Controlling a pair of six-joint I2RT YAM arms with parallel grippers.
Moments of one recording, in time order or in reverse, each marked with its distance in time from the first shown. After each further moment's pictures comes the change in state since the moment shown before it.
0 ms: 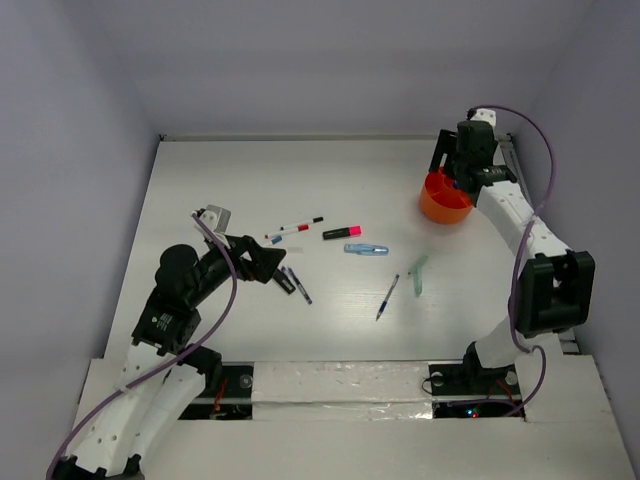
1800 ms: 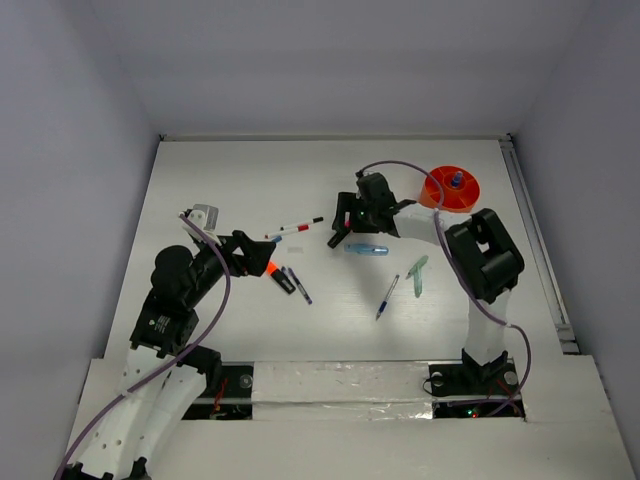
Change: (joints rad) left arm 0.061 -0.019 0.000 -0.020 -0.076 -0.028; right arm 0.408 0.358 -0.128 0.254 -0.440 0.275
